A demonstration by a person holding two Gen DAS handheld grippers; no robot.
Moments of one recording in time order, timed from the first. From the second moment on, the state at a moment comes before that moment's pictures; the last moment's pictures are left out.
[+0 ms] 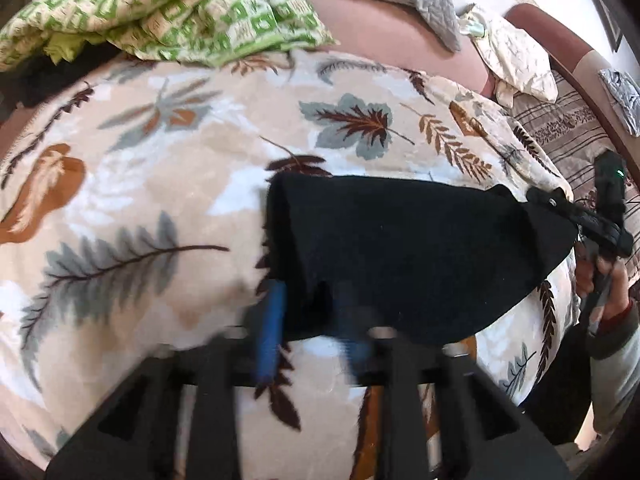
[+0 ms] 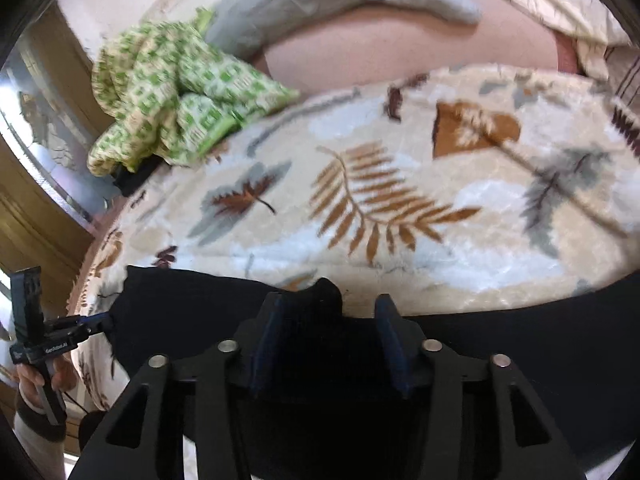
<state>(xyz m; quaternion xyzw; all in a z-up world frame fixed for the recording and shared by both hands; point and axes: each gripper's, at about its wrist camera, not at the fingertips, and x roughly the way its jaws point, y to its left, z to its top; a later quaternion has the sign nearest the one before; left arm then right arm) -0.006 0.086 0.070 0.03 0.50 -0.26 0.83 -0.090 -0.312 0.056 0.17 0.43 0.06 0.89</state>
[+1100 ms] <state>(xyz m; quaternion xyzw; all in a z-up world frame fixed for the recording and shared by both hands) -0.017 0.075 0.101 -0.04 0.46 -0.28 0.84 -0.108 -0.100 0.030 0.06 0.46 0.26 0.85</state>
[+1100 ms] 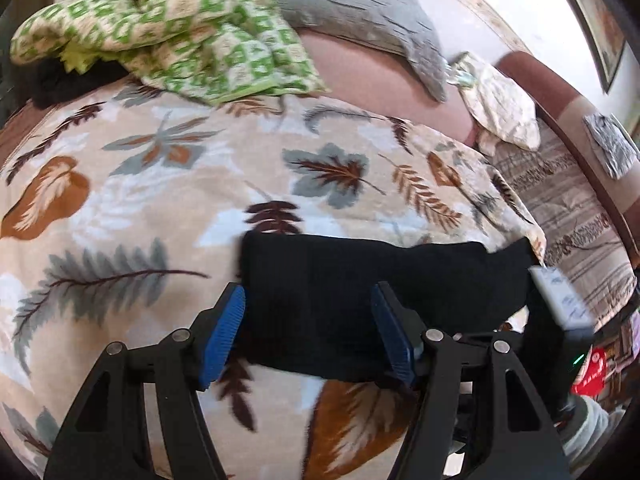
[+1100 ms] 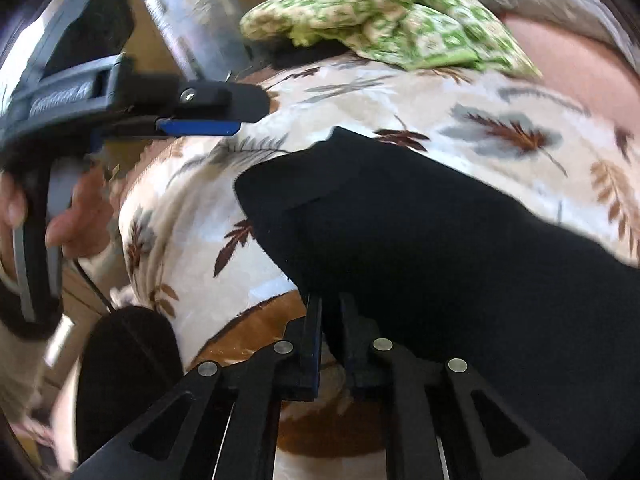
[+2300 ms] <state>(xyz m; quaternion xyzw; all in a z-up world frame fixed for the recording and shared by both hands) -0.015 -0.082 0.037 0.12 0.50 -0.26 0.82 -0.220 -0.510 0.052 0.23 0.43 -0.19 0.85</state>
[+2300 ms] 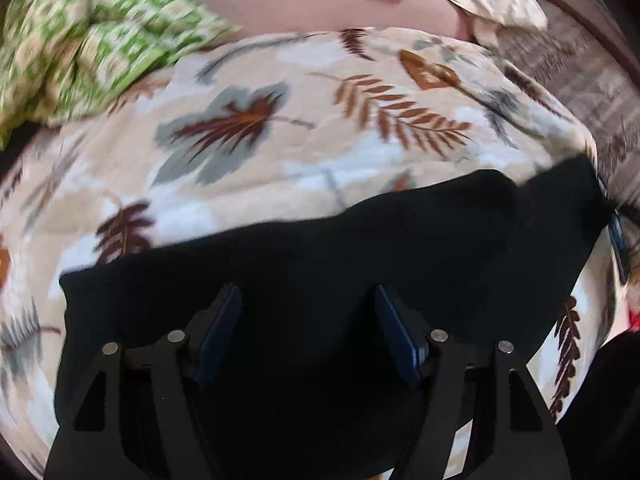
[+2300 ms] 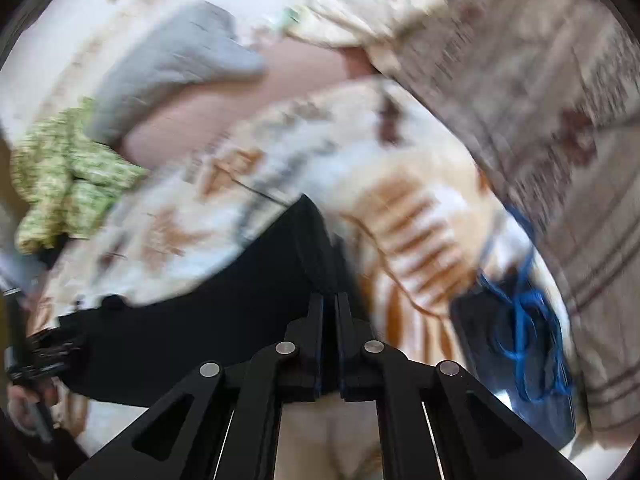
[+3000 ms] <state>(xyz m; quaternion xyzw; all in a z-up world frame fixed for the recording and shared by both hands) -0.044 -0.082 0.075 0.05 0.47 -0.32 0.82 -0.239 -0.462 0.045 0.25 0.42 -0.14 0.86</state>
